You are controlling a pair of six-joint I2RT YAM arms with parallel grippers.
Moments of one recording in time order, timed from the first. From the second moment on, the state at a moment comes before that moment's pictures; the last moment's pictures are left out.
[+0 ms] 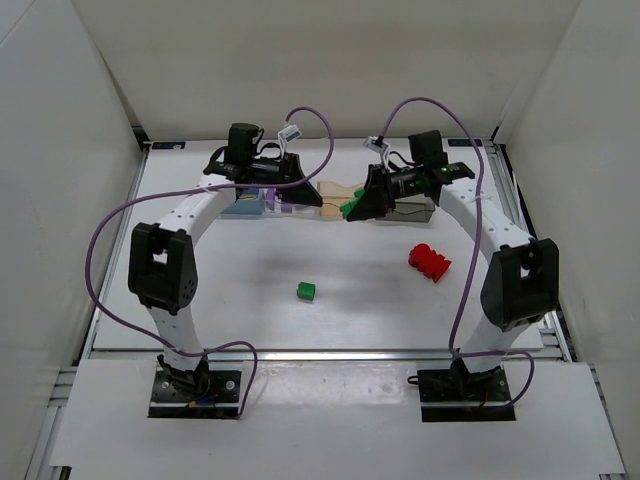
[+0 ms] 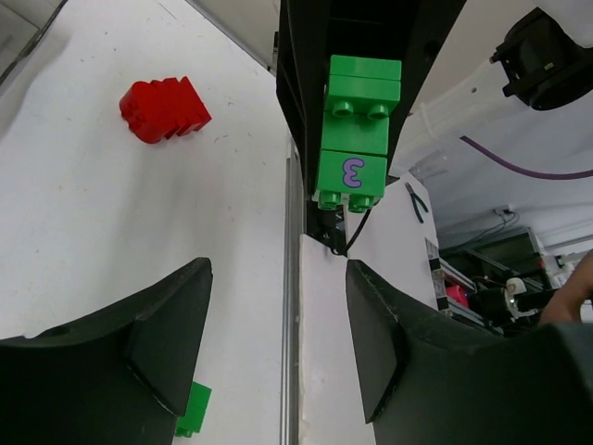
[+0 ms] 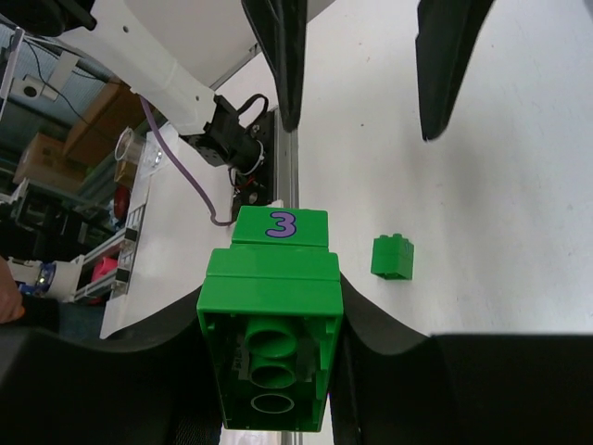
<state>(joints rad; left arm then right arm) -0.30 1.86 1.54 -0.23 1.36 -0.24 0.32 1.70 1.46 -0.54 -1.35 -0.06</state>
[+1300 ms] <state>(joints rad) -0.36 1.89 1.63 -0.27 1.43 -0.20 0.38 1.80 1.54 -0.50 -1.35 -0.01</state>
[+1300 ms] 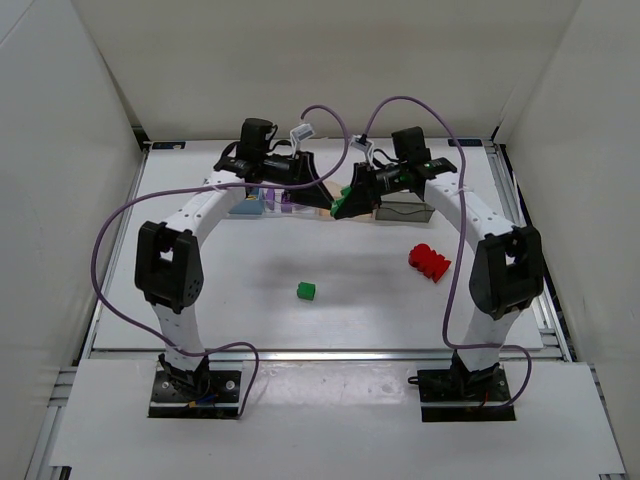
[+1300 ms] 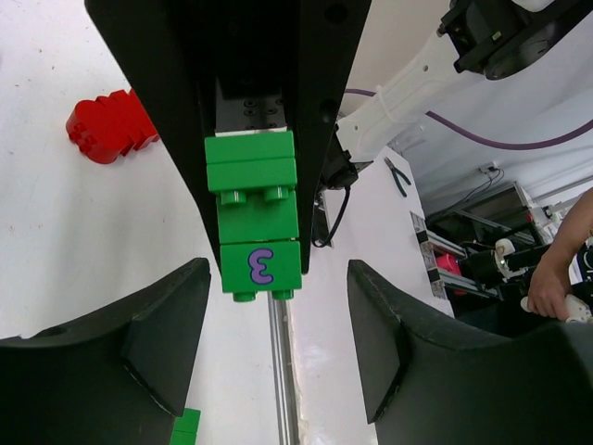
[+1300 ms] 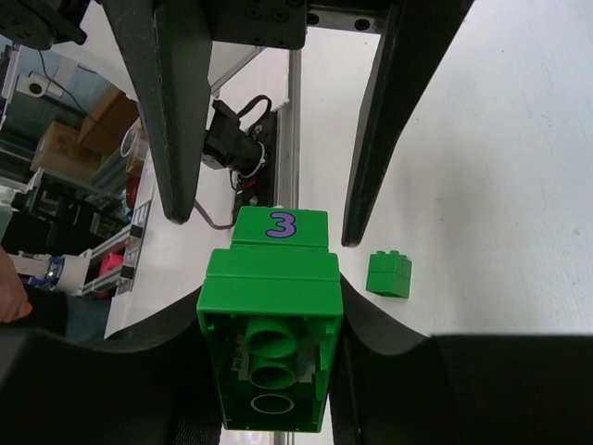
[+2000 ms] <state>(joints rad) -0.38 1.92 1.68 -0.43 1.41 -0.06 0.39 1.82 1.56 -0.50 -1.35 0.00</state>
